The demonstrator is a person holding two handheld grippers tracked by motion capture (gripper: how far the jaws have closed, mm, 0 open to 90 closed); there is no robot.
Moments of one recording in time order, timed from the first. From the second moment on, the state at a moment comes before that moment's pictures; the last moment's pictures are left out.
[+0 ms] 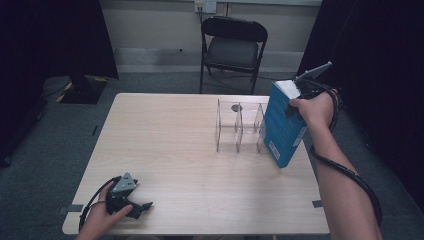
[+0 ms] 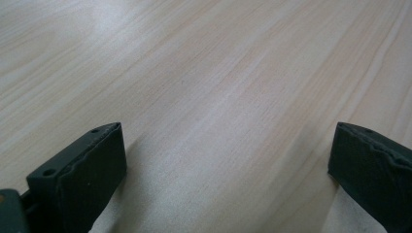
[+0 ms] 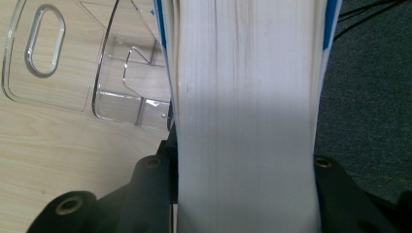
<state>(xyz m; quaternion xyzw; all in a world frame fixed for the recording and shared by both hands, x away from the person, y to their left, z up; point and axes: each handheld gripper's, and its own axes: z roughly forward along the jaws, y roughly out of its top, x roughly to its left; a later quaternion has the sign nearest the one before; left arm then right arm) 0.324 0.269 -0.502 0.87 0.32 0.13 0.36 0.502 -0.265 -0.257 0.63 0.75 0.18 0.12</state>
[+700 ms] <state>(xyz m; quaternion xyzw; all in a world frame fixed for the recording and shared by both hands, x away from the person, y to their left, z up) 0.325 0.270 -0.502 0.87 0.31 0.13 0.36 0.522 -0.264 -0.268 0.63 0.74 0.20 0.13</state>
